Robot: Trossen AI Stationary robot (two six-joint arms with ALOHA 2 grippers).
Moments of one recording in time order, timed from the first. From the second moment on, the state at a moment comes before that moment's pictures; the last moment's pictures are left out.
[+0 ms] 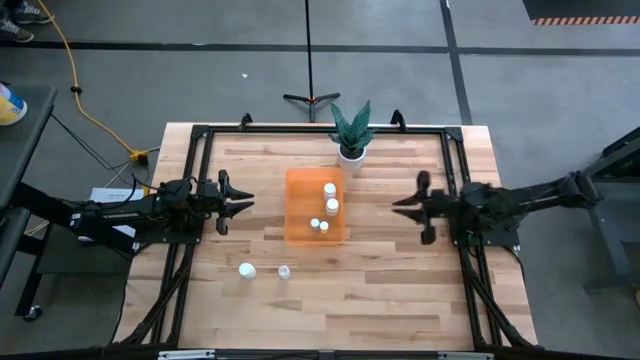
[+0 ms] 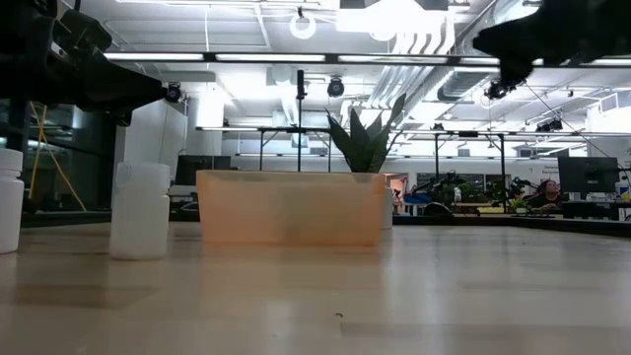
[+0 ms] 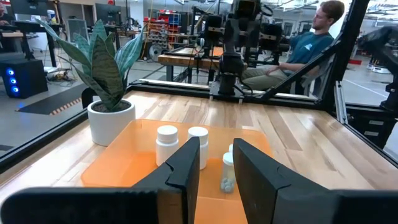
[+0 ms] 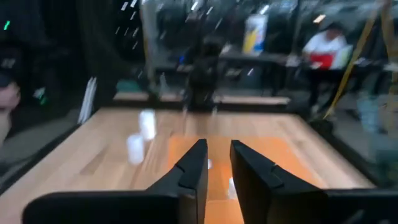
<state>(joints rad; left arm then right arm) 0.10 0.01 0.02 0.00 -0.01 -0.06 0.14 0.47 0.23 0.21 0.15 -0.02</state>
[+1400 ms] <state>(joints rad) 0.10 0.05 0.12 0.24 0.23 -0.06 0.14 0.09 0.01 0.06 0.24 -0.03</state>
